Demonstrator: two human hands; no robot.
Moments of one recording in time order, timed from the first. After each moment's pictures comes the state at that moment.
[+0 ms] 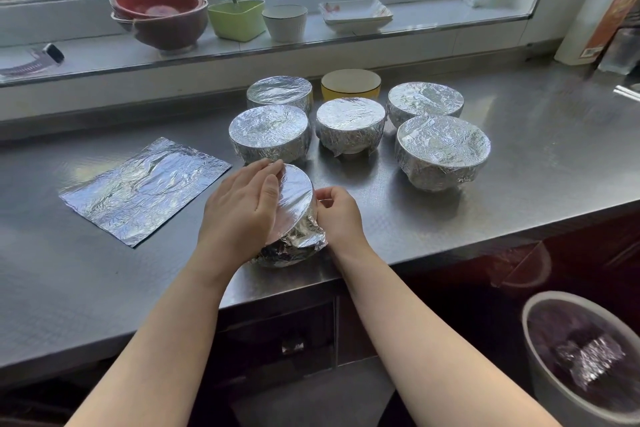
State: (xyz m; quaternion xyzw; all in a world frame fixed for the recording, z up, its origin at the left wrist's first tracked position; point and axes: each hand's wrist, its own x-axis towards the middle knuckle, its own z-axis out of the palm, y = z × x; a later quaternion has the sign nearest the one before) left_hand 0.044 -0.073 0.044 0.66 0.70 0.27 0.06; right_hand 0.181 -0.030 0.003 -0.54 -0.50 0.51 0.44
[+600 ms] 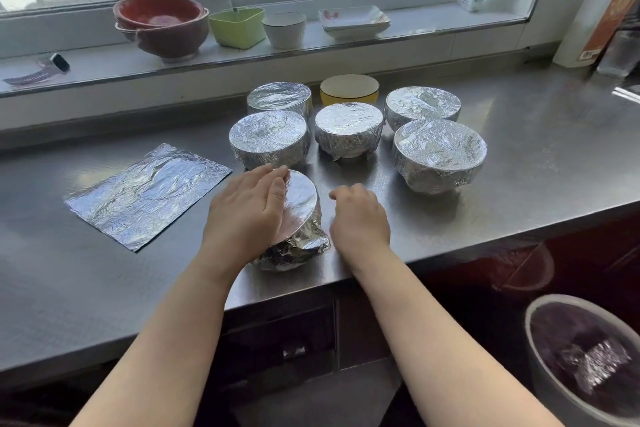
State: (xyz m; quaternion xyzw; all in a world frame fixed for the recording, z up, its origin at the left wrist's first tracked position) left_hand 0.053 -0.070 0.053 0.67 0.71 0.20 0.05; right_hand 0.213 -0.028 0.015 -0.62 -0.75 0.09 0.19
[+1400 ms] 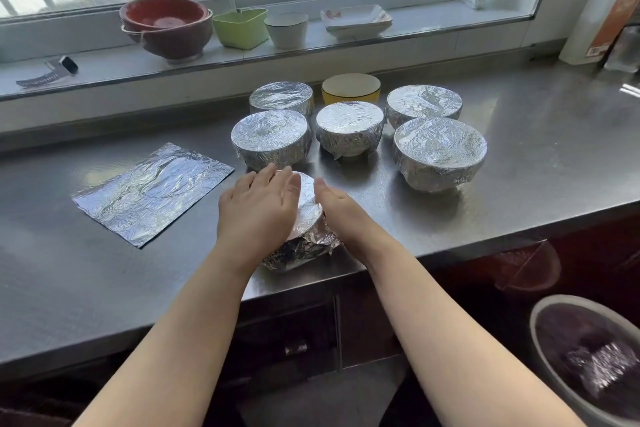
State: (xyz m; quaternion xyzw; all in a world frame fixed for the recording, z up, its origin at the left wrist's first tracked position) left_hand 0.074 -0.068 0.056 0.64 0.76 0.12 0.03; right_hand 0.210 -0.029 0.023 -0.43 -0.58 0.59 0.36
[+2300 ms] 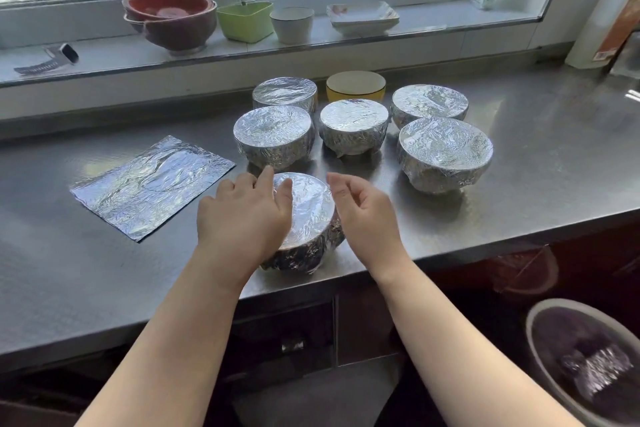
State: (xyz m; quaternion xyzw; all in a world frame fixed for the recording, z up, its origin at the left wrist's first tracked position) left_hand 0.077 -0.089 0.075 0.60 0.80 0.03 0.00; right_hand 0.226 -0.054 0.029 -0.46 -0.60 0.42 0.50
